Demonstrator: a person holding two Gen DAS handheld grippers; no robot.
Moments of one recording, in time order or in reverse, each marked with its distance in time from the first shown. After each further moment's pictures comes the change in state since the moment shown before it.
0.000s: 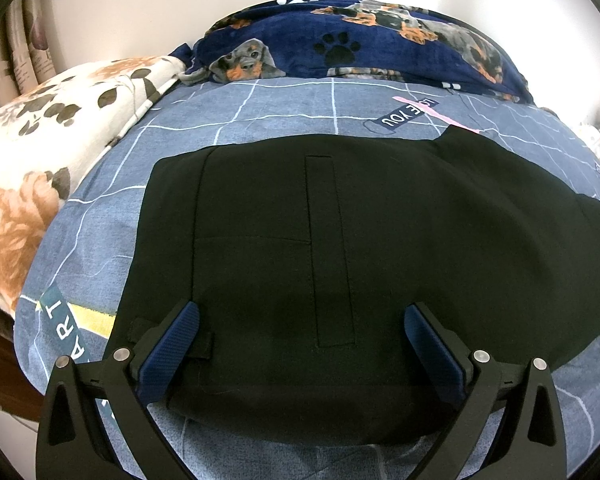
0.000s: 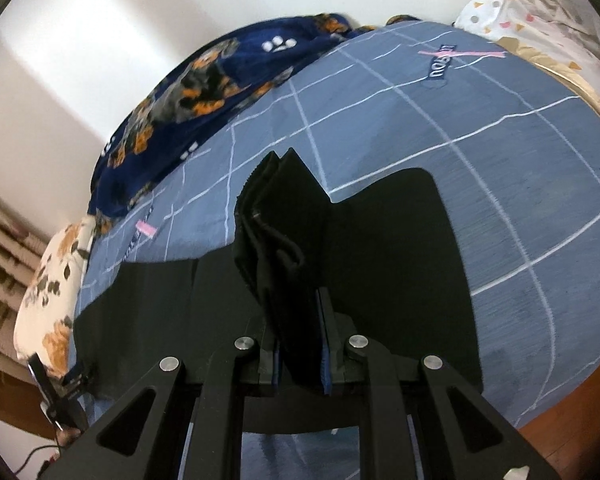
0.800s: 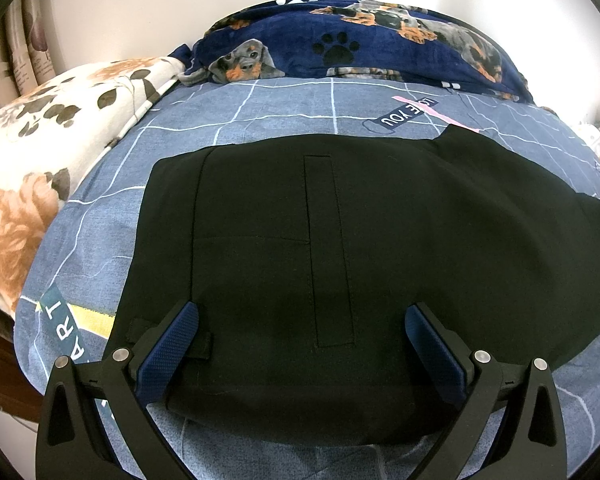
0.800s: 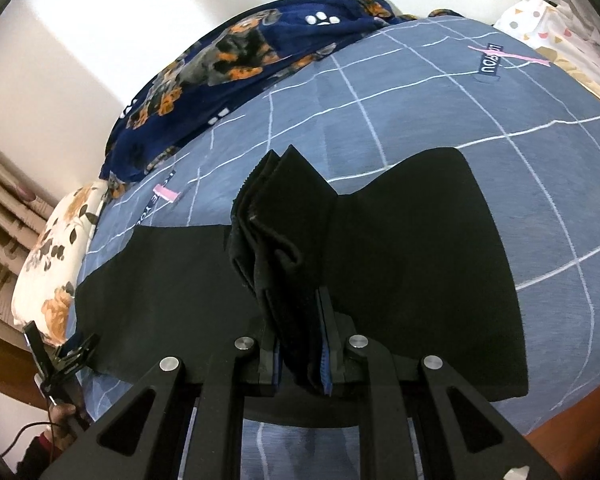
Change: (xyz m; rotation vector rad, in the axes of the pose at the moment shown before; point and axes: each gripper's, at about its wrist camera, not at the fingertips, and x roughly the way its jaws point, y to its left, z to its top) left arm -0.001 -0.002 0.000 0.002 -0.001 0.004; right arm 0.017 0.037 -0.012 -0.094 0.060 0.030
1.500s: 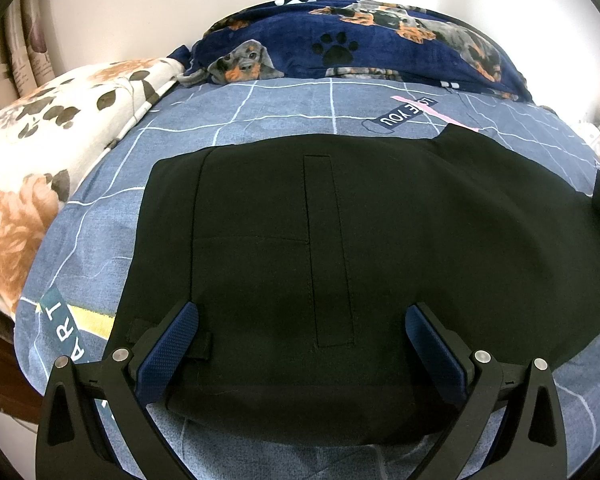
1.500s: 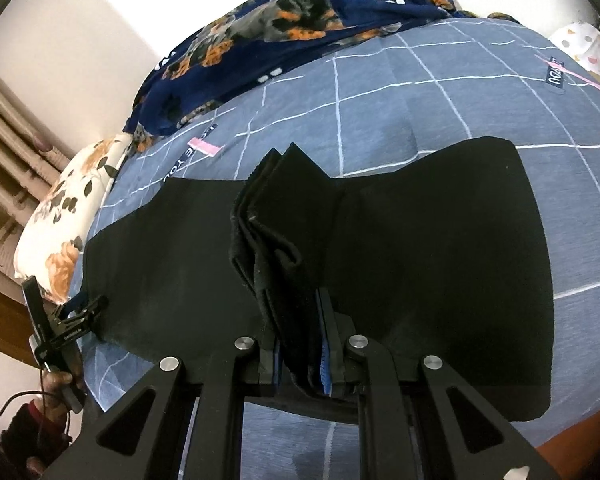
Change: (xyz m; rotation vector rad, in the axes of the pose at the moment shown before) left arm -0.001 -0.004 -0.001 0.001 -0.002 0.004; right arm 0.029 0.053 -0.016 -0.127 0.079 0.039
